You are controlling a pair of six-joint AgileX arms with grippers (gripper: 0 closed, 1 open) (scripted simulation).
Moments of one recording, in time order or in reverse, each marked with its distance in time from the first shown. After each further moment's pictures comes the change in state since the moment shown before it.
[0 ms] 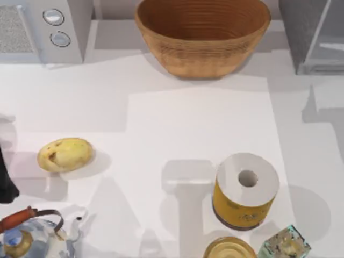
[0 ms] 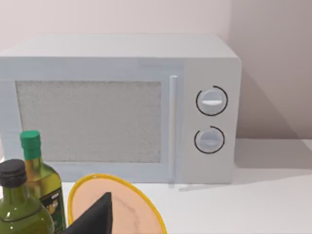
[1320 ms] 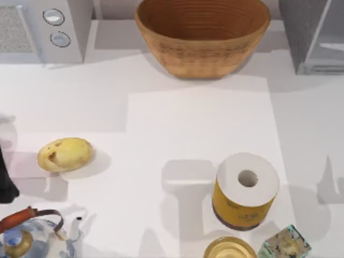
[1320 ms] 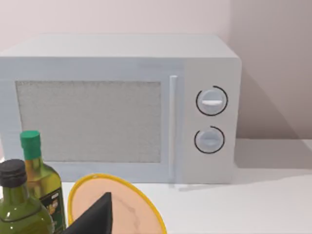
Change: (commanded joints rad) left arm 0.000 0.000 0.000 0.000 0.000 0.000; right arm 0.062 -0.901 -0.554 -0.510 0.072 0.021
